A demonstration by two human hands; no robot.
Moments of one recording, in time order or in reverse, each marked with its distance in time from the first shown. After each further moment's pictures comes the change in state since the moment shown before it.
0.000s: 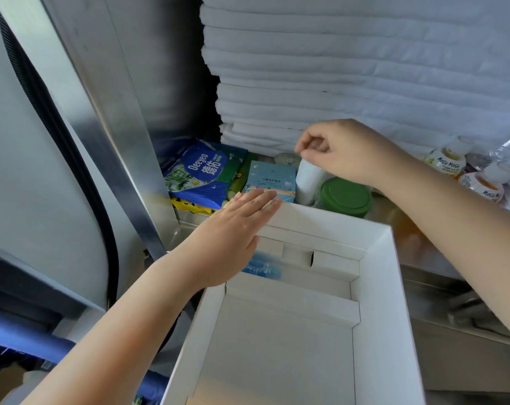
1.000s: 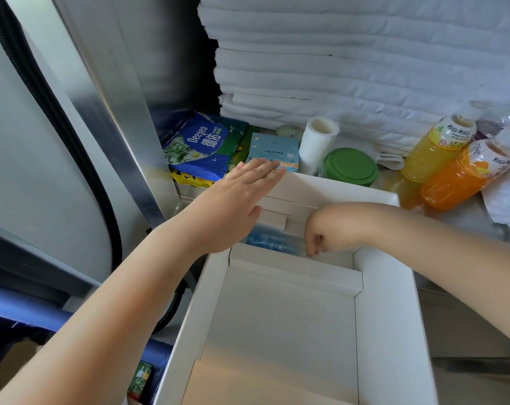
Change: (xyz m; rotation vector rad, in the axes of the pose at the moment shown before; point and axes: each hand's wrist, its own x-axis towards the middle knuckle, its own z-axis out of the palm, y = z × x) left_hand 0.002 -0.008 0.004 -0.026 -0.004 0.004; right_hand -0.069 -0.004 0.080 -0.330 -0.915 0.047
